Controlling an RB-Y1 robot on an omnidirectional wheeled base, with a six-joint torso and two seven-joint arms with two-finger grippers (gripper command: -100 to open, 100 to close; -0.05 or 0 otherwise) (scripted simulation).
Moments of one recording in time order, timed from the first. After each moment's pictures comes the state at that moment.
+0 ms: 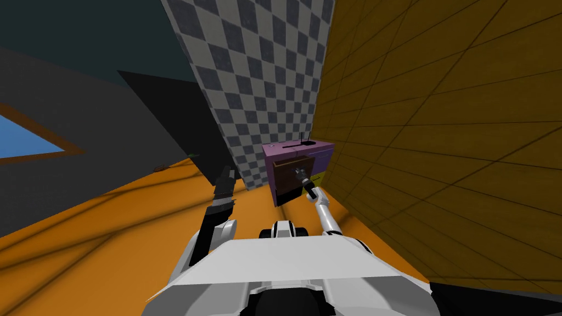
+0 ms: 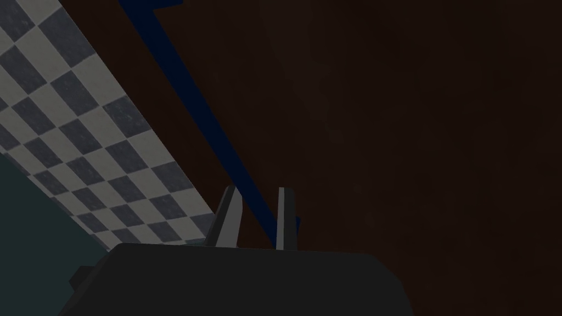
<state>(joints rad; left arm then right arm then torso) 0.48 -0.01 0.07 -2.29 -0.09 -0.39 -0.11 -0.32 0.01 -0.31 -1.12 1.03 -0.63 1.71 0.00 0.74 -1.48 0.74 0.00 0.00</state>
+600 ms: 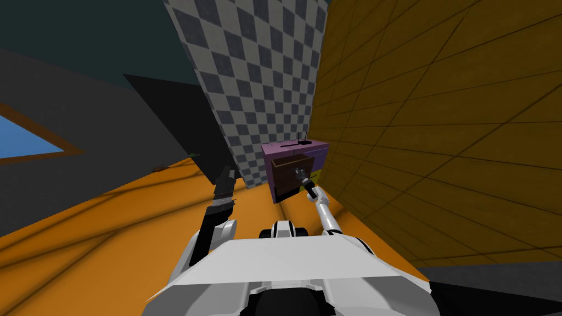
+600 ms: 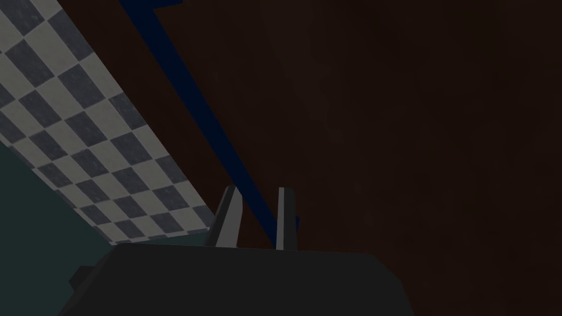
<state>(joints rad) 0.48 -0.01 0.07 -2.29 -0.09 -0.39 -0.11 -0.33 0.00 -0.31 -1.11 1.06 -0.64 1.69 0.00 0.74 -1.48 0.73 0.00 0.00</state>
